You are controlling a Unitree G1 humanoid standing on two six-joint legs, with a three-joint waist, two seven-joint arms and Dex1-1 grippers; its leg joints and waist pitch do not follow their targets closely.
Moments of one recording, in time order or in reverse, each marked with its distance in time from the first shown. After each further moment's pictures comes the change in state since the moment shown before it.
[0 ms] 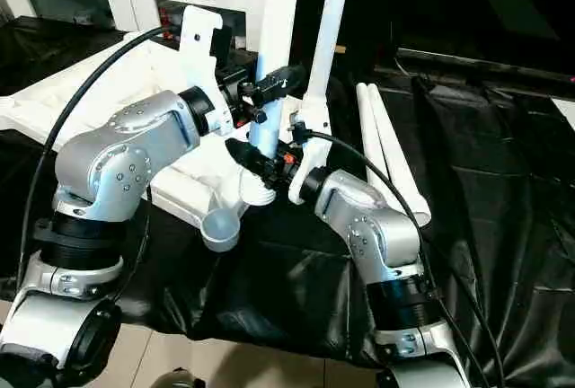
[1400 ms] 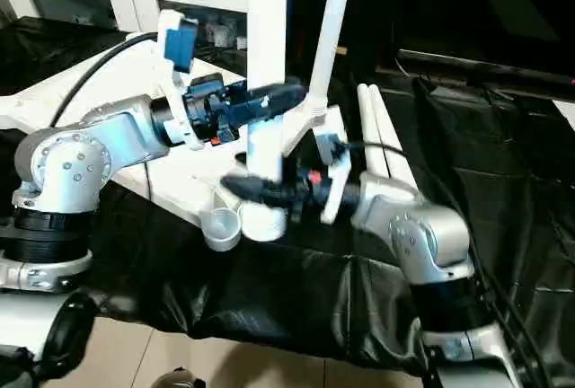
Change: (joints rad) left arm 0.010 0.126 0.031 0.002 -0.240 0.146 -0.403; right arm -0.015 -0.209 0.016 -0.105 0.151 0.140 0.361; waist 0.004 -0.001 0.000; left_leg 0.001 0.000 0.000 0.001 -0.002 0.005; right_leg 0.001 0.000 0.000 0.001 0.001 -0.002
